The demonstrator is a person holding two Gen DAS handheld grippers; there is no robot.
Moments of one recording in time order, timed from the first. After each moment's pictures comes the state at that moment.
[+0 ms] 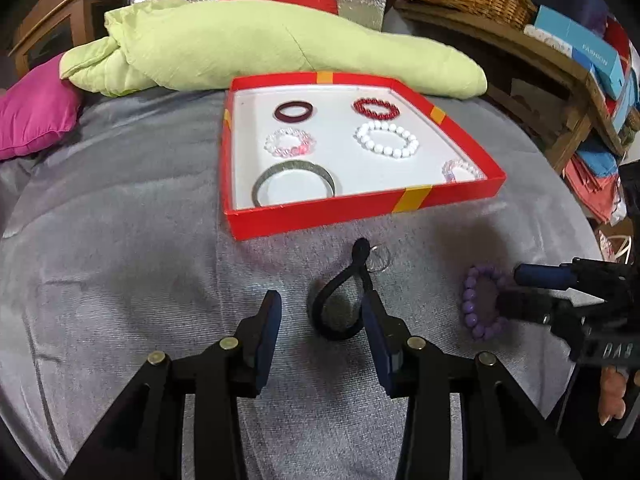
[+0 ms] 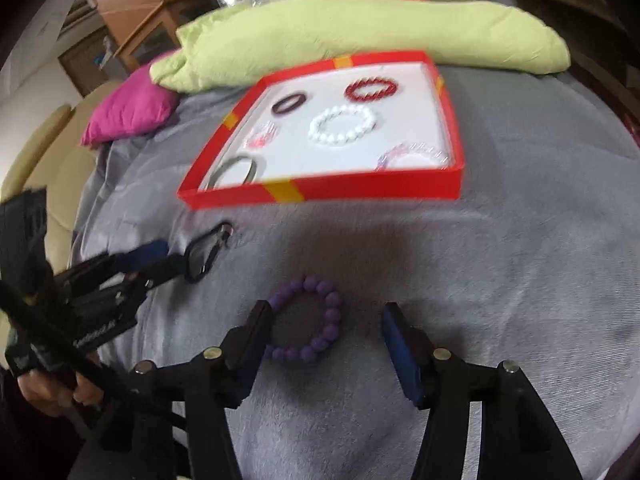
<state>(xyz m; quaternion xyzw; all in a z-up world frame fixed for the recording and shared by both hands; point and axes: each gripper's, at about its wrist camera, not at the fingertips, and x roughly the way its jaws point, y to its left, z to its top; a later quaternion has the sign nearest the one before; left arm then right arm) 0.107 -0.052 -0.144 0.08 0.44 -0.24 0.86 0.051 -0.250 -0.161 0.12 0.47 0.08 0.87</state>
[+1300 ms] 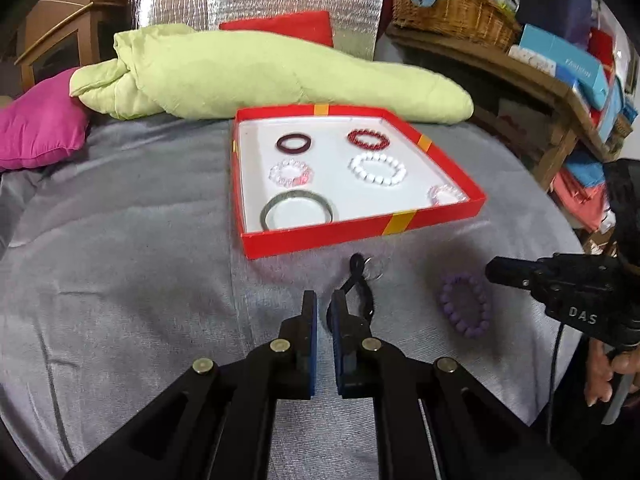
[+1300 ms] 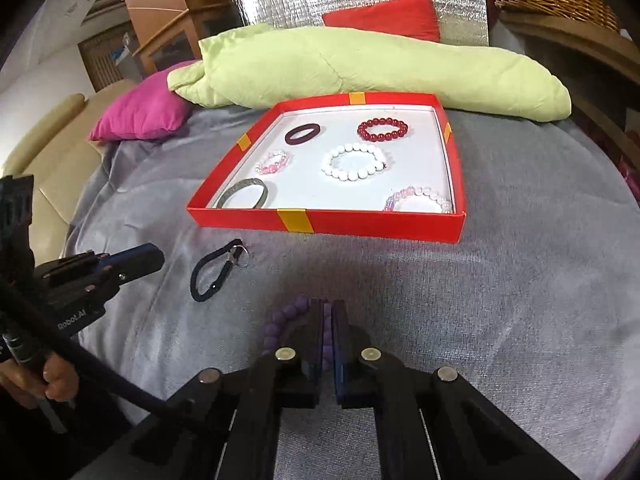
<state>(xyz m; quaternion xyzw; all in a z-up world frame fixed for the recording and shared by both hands) 0.094 -0.038 -0.125 0.07 0.40 -0.24 0.88 0.045 -0.244 -0.145 0.08 0.41 0.07 0.90</state>
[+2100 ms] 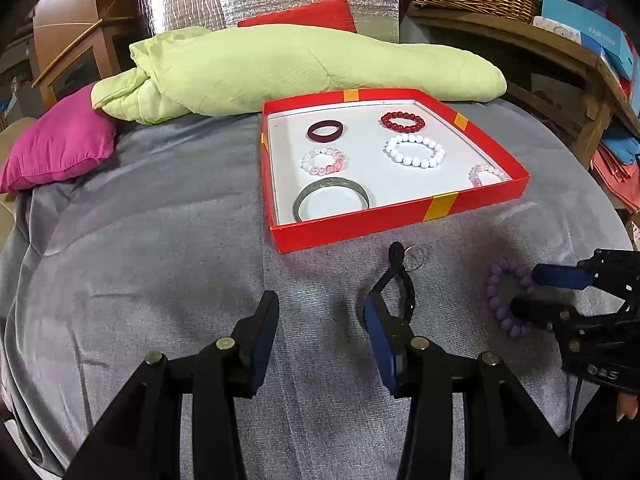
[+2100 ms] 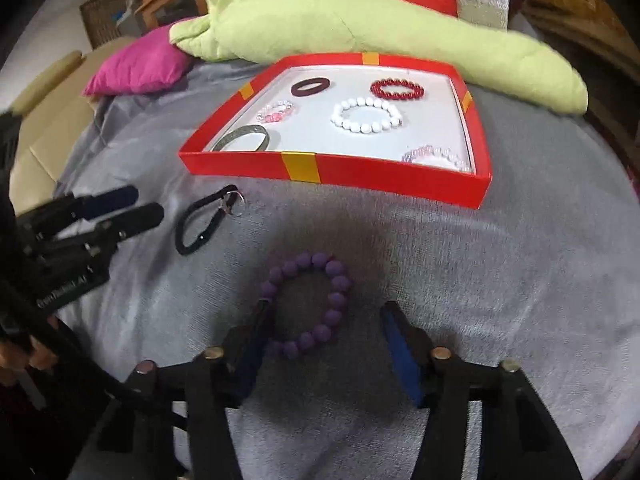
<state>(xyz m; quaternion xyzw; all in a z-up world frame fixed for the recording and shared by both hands) 0.096 -0.046 -0.133 0.12 0.40 -0.18 0.89 0.047 -0.223 -0.168 0.02 0.46 0.07 0.89</state>
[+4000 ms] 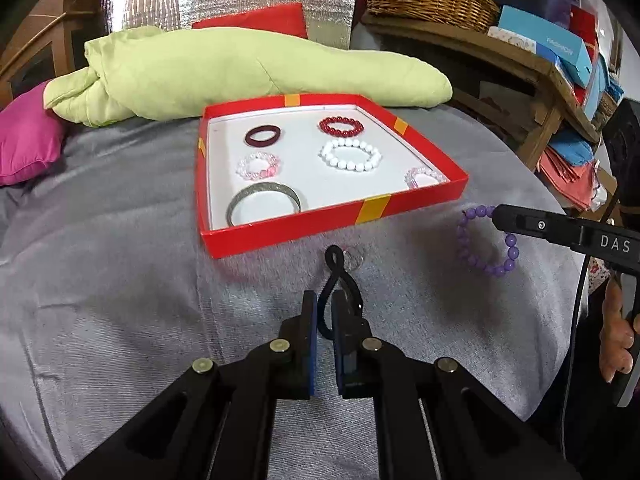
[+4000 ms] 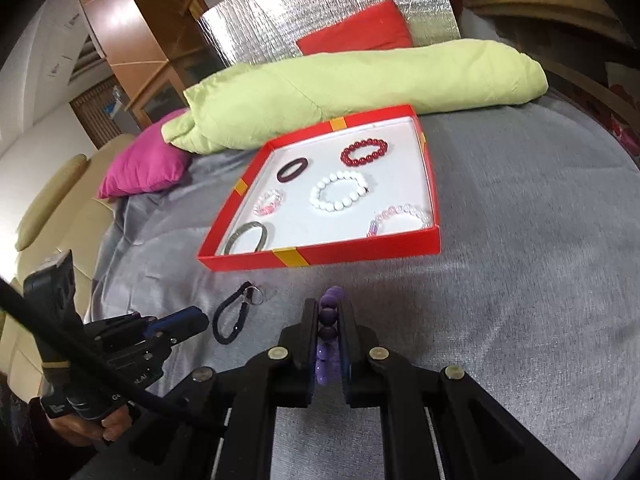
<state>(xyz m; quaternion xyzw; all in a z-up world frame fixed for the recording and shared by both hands) 0.089 -0.051 -0.129 0.08 0.40 -0.28 0.87 0.037 -0.275 -0.129 0.18 0.37 0.07 0.91</state>
